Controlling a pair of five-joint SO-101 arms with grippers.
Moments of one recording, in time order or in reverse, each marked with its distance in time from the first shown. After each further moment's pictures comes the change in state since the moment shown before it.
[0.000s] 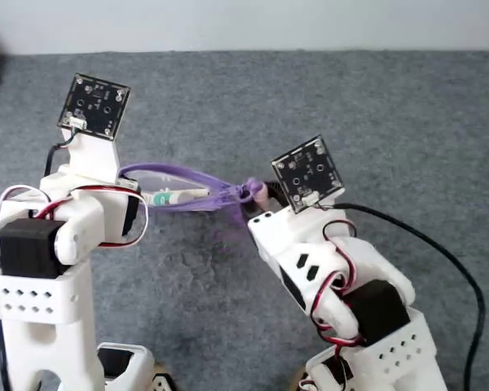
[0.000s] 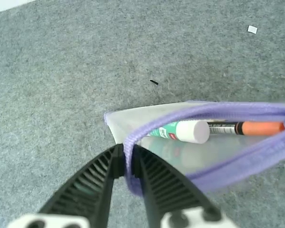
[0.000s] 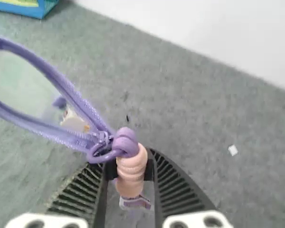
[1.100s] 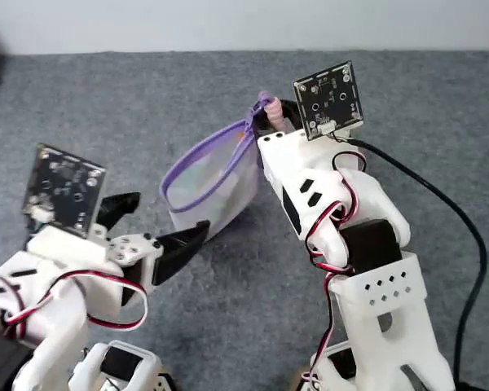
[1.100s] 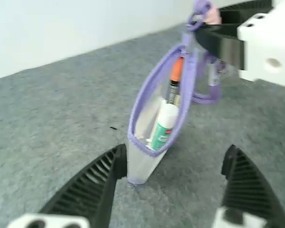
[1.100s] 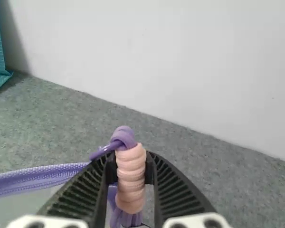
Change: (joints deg) left arm 12.2 -19.4 -1.8 2.1 8.1; right arm 9.1 18.8 -14.9 -16.5 1.2
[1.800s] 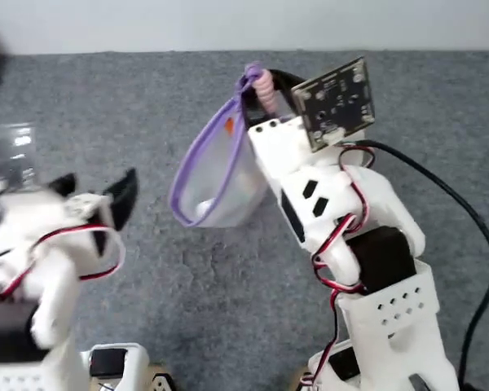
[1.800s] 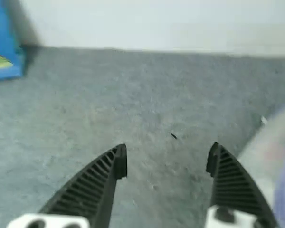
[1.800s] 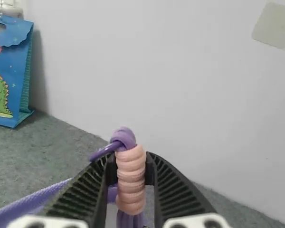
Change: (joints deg) left arm -18.5 -0.4 15.1 -13.1 3.6; right arm -5.0 -0.1 -9.7 -0.1 4.3
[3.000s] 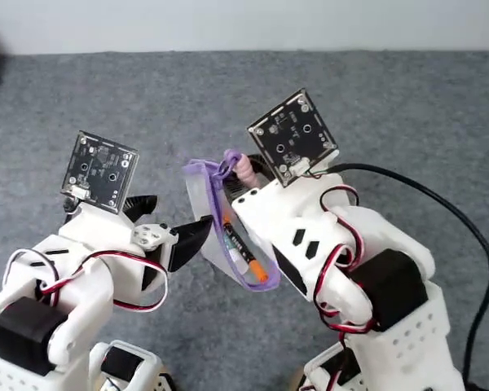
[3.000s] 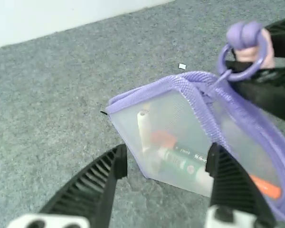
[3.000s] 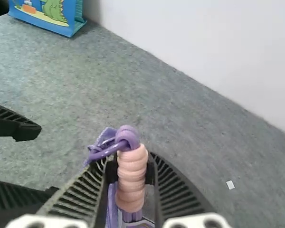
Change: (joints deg) left arm 21.5 -0.1 -3.0 7.0 -2.1; right arm -9.3 -0.9 -6.9 31.5 -1.7
